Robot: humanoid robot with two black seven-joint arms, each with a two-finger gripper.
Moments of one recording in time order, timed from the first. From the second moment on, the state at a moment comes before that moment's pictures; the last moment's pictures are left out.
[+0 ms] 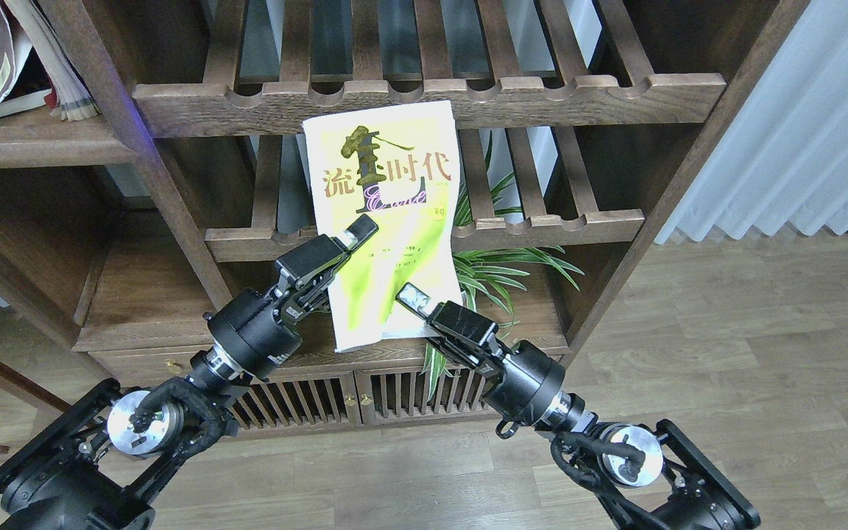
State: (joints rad) left arm -0.22 0.14 -0.94 -1.39 -0.33 -0.49 0.33; right arm 0.02 0.01 1.10 1.33 0.15 0.58 -0.49
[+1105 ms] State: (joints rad) left arm -0.06 1.08 -1.10 -1.57 -0.32 -0.49 0.46; right arm 0.04 0.01 1.11 1.06 0.10 0.58 -0.49
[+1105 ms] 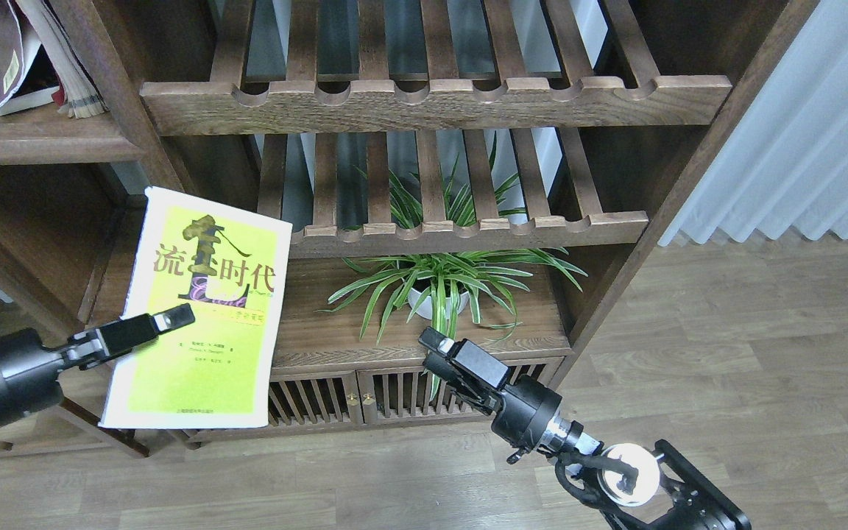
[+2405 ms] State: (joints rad) left arm -0.46 1.43 -1.23 -1.31 -0.33 -0.49 0.49; right arm 0.11 0.02 1.12 1.00 0.11 0.58 -0.49
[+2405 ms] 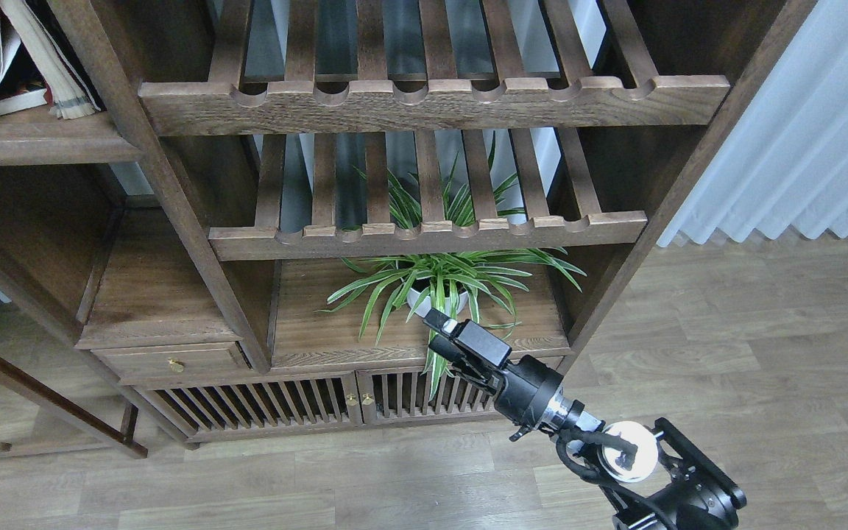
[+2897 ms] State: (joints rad) left arm -0.90 1.31 -0.90 -1.11 -0.32 -0.49 0.49; right arm 0.08 0.01 1.12 1.01 0.11 0.58 -0.49
